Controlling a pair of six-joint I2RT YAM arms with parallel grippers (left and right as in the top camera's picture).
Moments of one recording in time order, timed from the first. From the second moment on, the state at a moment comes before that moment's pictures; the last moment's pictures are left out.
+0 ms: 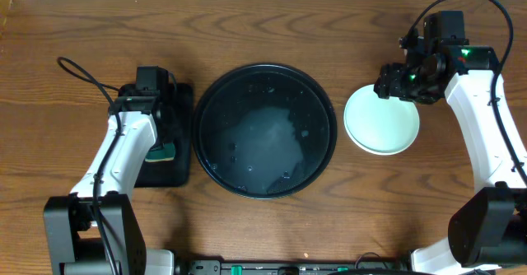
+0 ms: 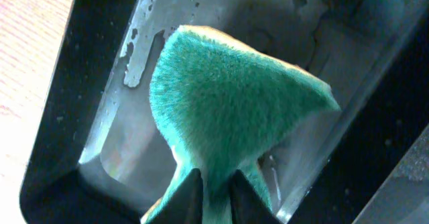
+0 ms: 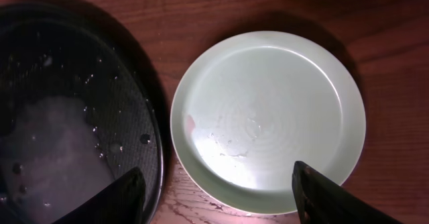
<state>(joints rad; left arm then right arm) 0.02 1.59 1.02 -0.79 -0.25 -0.39 0.01 1.71 1.49 -1.03 -0.19 0.14</state>
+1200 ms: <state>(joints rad) 0.02 1.10 1.24 -0.92 -0.26 -0.38 0.01 1.19 1.66 -1.07 -0.19 0.15</state>
